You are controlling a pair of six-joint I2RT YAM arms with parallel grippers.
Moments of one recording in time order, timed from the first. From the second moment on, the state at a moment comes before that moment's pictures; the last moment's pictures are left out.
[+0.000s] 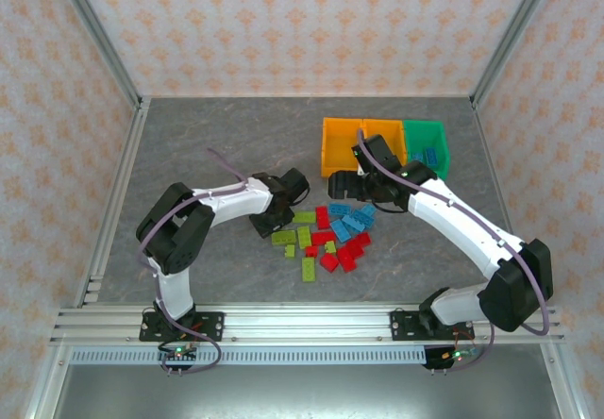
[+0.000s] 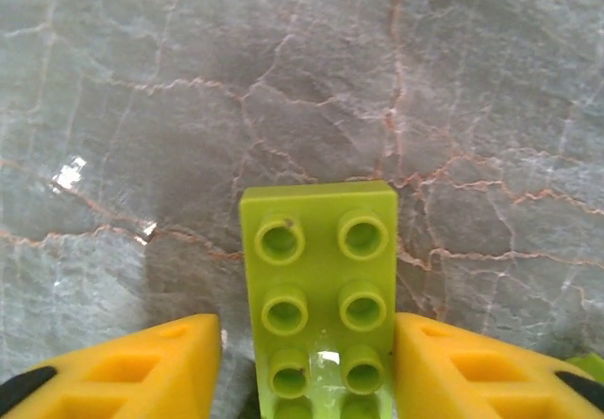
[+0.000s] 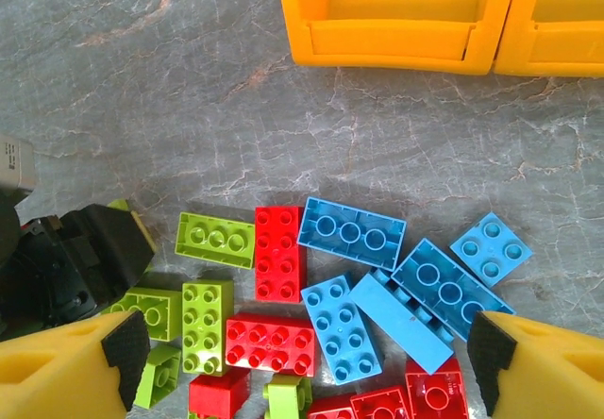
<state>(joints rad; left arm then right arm) -0.66 1.86 1.17 -0.81 -0.17 -1.35 0.59 1.35 1.16 -0.79 0.00 0.53</state>
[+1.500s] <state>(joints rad) -0.69 2.53 2.42 -0.76 -0.29 -0.54 0.59 0.97 1.07 -0.77 0.36 0.70</state>
